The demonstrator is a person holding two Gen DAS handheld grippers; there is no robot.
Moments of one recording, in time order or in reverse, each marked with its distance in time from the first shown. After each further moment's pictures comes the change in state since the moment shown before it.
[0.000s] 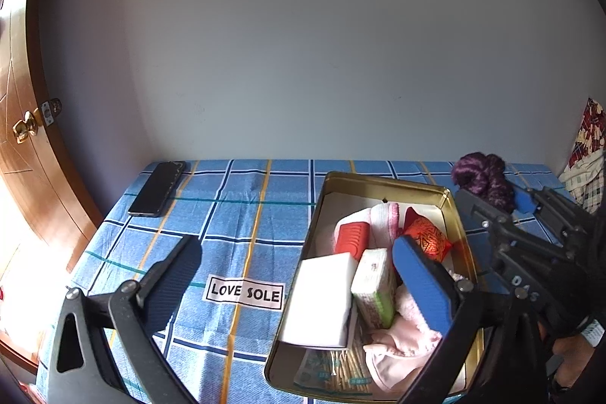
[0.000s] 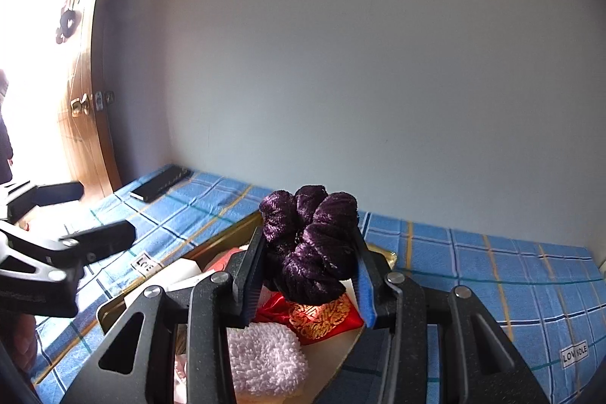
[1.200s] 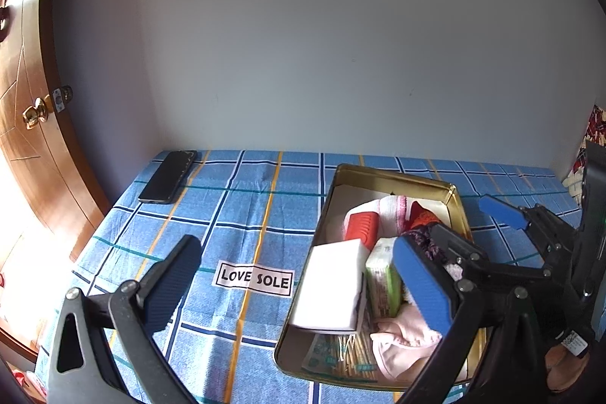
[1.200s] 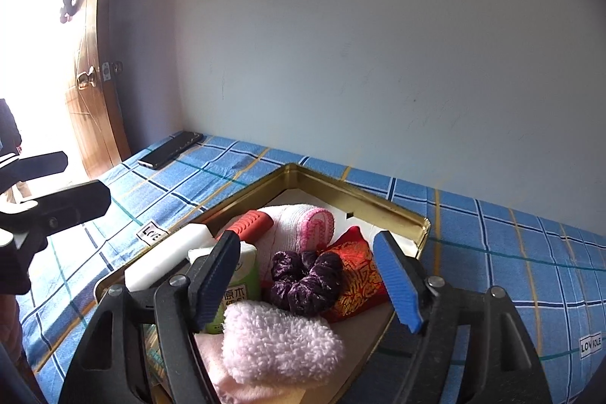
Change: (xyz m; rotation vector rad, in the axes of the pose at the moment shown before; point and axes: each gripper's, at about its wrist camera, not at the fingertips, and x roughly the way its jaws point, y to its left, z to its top) left arm -0.008 0.010 -0.004 -0.030 0.011 0.018; right arm 0.019 0.010 -0.017 -0.012 0.095 0.057
